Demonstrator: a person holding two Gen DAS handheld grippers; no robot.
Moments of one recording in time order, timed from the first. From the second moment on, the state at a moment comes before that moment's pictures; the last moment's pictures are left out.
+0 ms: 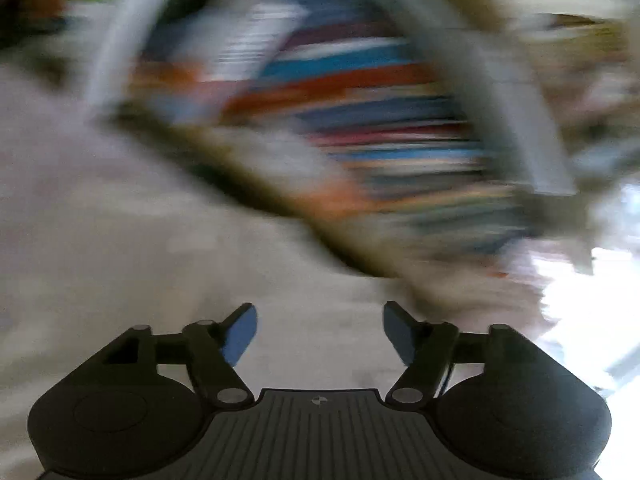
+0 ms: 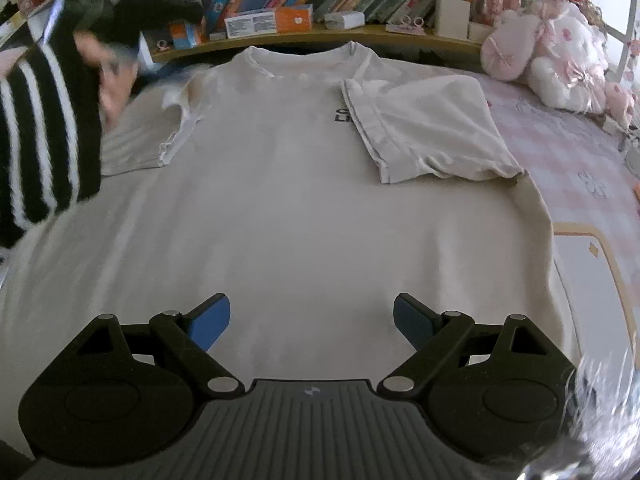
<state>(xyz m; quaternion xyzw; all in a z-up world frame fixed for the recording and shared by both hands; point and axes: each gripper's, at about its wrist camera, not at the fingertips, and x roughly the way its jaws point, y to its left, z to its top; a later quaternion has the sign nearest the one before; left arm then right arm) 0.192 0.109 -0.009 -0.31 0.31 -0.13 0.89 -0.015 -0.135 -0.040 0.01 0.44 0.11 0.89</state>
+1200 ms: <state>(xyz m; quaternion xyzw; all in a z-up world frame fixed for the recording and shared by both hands) 0.212 0.235 -0.041 -0.12 0.39 0.06 0.91 -0.024 -0.153 -0.028 0.03 0.41 0.03 0.91</state>
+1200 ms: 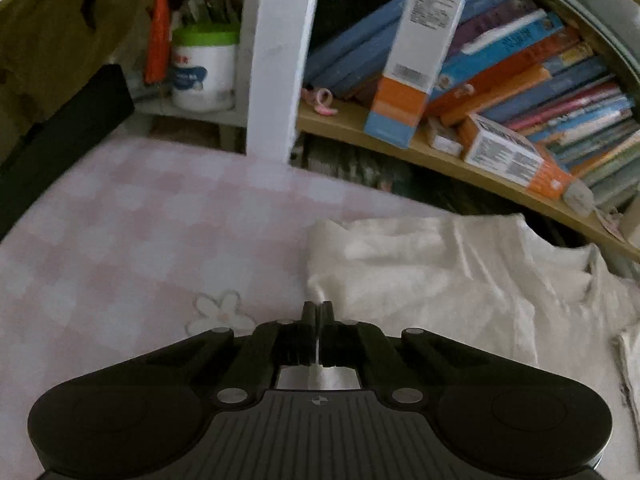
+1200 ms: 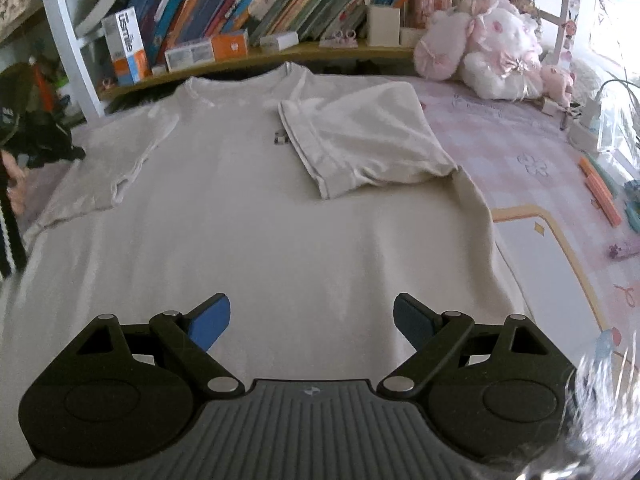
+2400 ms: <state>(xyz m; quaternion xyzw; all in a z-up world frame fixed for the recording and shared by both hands) -0.025 0.217 0.004 -0.13 0.34 0.09 0.93 -0.076 -0.194 -0.016 0.02 0.38 0.09 0.92</state>
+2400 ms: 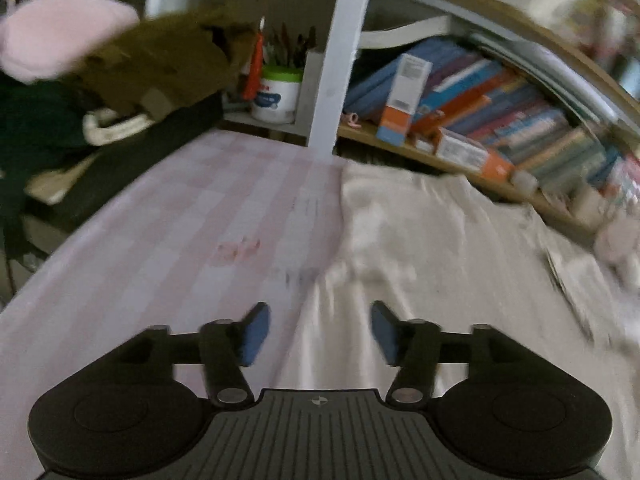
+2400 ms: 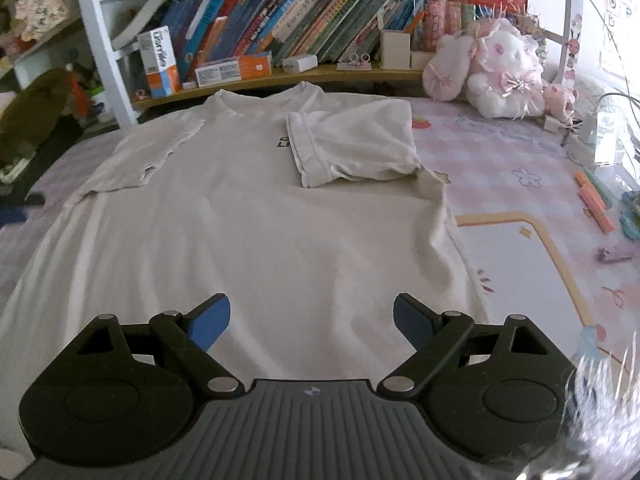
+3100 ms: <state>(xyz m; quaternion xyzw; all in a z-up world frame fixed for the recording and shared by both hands) -0.199 0.066 -0.002 -0.06 0.38 0.11 0.92 -0.201 -0.288 -0.030 0.03 0.38 0.10 0.92</state>
